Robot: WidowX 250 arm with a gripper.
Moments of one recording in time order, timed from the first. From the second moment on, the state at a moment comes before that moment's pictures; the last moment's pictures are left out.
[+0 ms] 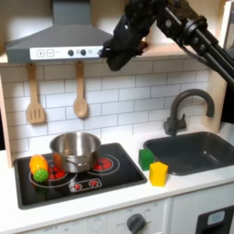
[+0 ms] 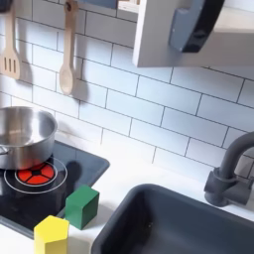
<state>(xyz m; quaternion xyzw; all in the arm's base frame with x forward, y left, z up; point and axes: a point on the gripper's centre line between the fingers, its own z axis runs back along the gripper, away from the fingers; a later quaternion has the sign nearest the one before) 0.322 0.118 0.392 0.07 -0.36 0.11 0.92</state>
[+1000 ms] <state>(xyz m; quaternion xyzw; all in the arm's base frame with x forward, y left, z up) 0.349 0.142 0.405 0.10 -0.40 0.11 0.90</state>
